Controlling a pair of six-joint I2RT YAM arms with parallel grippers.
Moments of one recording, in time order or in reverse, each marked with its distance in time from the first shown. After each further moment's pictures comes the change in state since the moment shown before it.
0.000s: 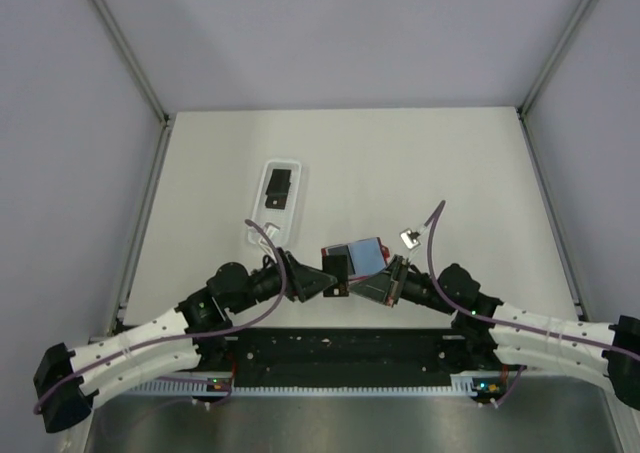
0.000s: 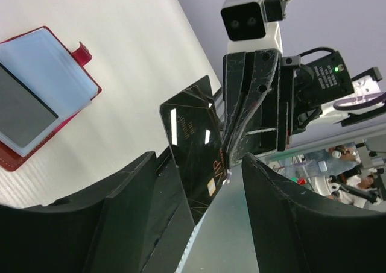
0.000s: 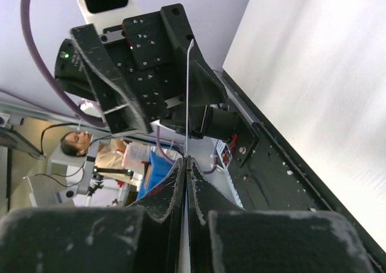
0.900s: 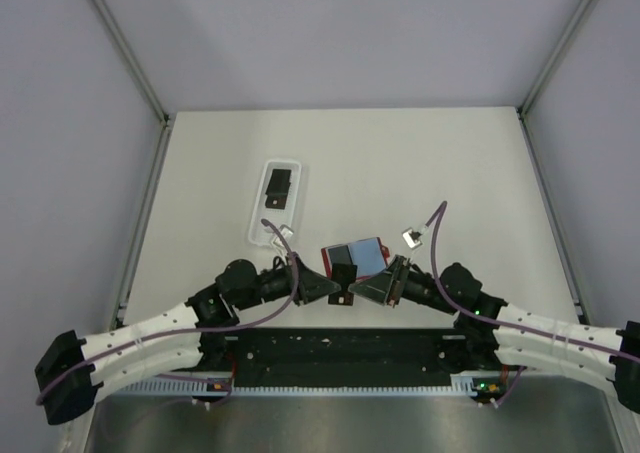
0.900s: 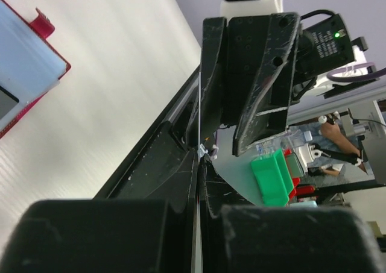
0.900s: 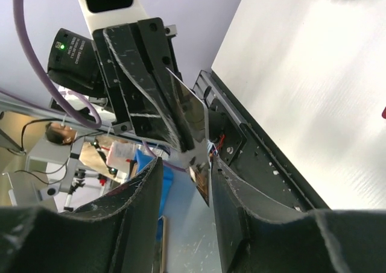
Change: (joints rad) left arm 0.002 0.107 -0.009 0.121 0.137 -0.026; right arm -0.002 -0.045 0.018 -0.076 0.004 -0.066
